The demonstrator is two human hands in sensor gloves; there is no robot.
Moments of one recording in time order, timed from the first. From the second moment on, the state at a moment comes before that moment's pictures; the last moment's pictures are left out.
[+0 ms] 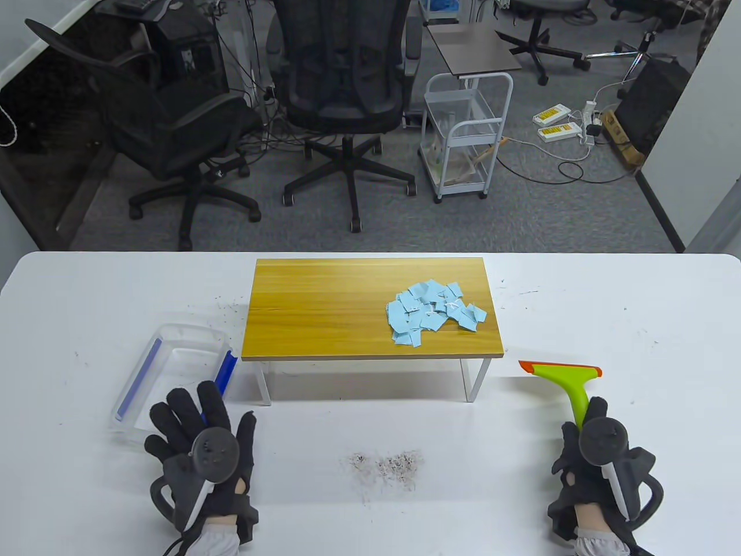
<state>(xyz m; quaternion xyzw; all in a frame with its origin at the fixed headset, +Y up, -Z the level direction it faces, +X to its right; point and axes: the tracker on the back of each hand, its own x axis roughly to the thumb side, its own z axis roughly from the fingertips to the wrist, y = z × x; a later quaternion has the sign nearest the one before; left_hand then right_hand) -0.273 -0.728 -0.274 0.06 0.18 0.15 0.97 0.318 -0.755 -0.284 -0.27 -0.03 0.95 0.16</state>
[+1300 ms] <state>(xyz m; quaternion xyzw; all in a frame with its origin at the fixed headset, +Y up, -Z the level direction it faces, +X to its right) -0.378 -0.735 -0.291 0.26 0.37 0.39 0.80 0.333 -0.754 -0.280 -0.29 -0.03 0.94 0.20</state>
